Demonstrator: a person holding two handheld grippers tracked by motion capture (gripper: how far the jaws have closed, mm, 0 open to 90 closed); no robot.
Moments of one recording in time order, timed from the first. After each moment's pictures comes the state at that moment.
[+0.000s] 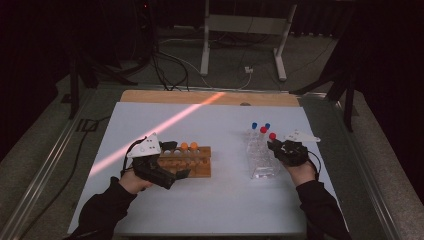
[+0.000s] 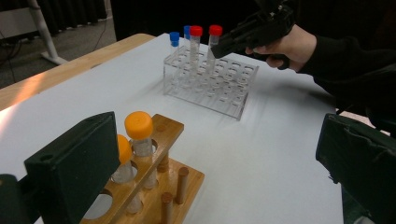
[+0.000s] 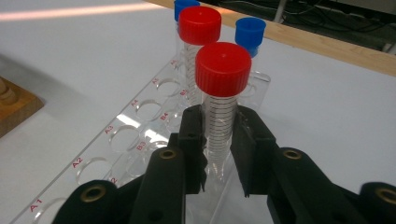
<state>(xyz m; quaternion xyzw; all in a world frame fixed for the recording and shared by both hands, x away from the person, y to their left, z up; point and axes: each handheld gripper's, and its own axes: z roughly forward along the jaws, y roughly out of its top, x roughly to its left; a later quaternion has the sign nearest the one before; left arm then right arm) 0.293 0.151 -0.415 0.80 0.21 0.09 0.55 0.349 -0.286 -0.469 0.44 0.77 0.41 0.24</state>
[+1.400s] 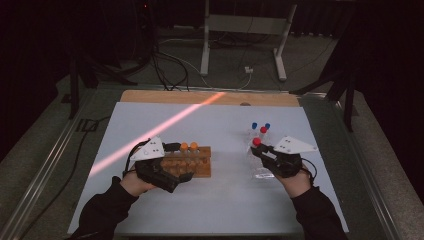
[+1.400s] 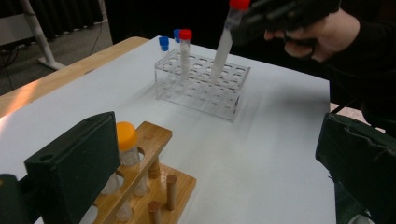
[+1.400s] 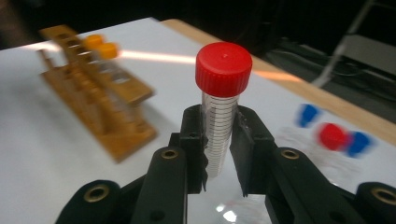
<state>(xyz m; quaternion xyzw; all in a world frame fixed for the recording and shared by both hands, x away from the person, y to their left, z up) 0.284 0.140 -0.408 0.81 0.20 0.10 0.55 0.293 -0.231 -0.415 0.30 0.79 0.47 0.23</state>
